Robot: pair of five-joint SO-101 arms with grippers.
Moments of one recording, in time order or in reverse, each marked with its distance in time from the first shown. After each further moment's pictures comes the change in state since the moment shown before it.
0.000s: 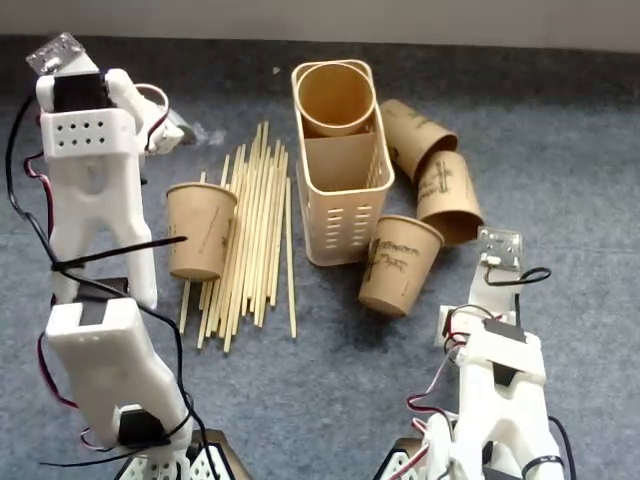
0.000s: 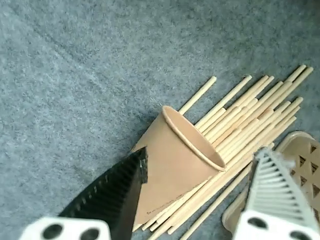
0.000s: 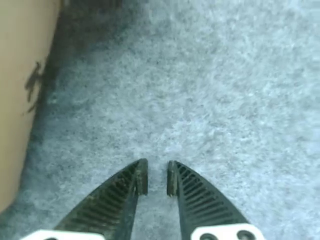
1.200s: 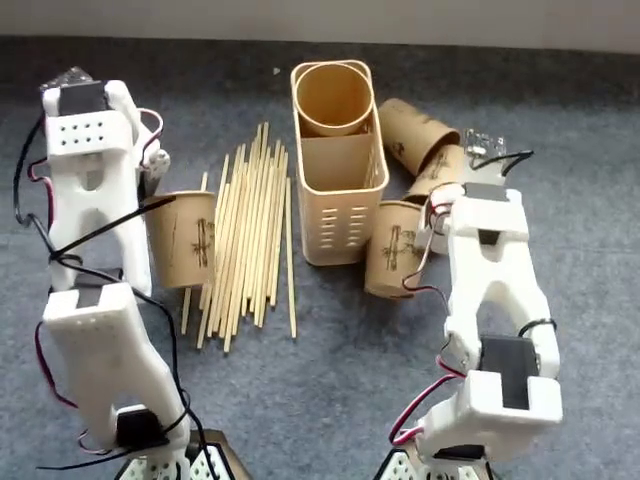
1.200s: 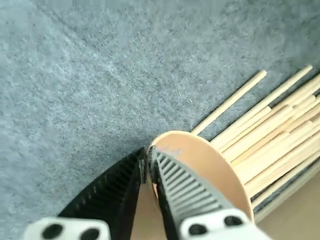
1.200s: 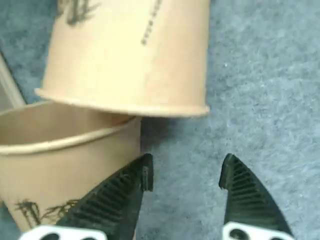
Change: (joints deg) left arm -2.4 4.0 2.9 -0.3 -4.2; right arm -14.9 39.1 -57.2 26.1 -19.2
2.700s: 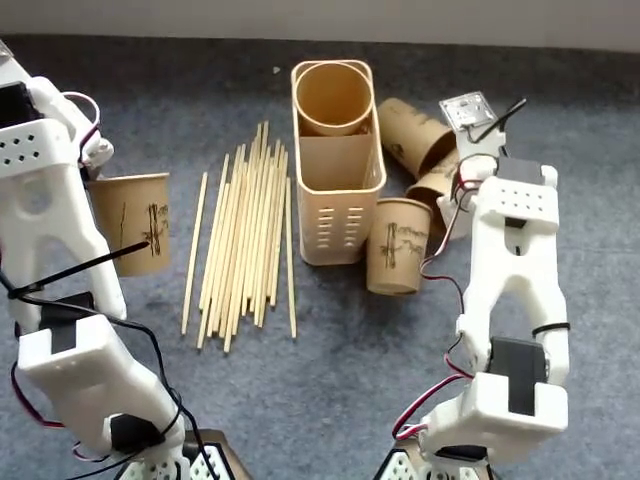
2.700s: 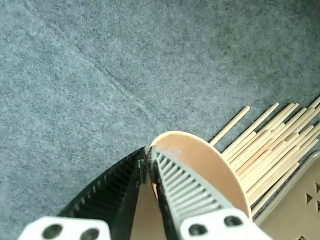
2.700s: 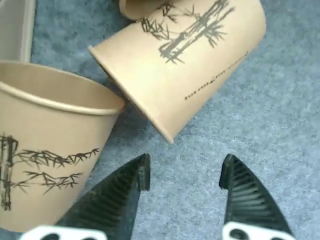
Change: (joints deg) left arm -7.8 -11.6 0.0 0.2 -6.9; right arm 4.8 -2.0 -10.9 7.6 35.9
